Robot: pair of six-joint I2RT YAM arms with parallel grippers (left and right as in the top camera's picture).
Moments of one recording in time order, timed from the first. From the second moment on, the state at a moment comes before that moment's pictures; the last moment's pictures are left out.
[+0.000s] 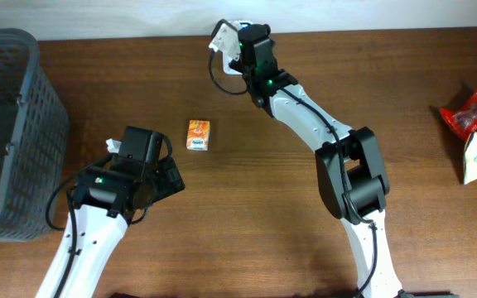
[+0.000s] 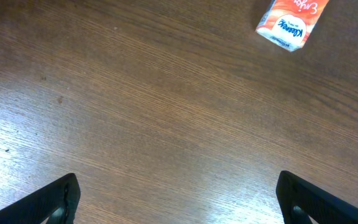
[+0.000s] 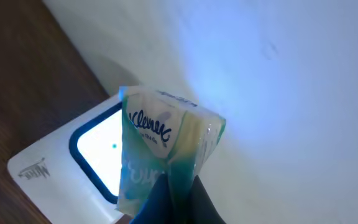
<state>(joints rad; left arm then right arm) -0.27 1.23 1.08 -1.09 -0.17 -0.63 0.44 2.37 1.93 0.07 0.25 -0.84</state>
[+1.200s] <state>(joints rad) -0.27 1.23 1.08 -1.09 -0.17 -0.63 -0.63 2.11 1.93 -0.97 -0.05 0.24</state>
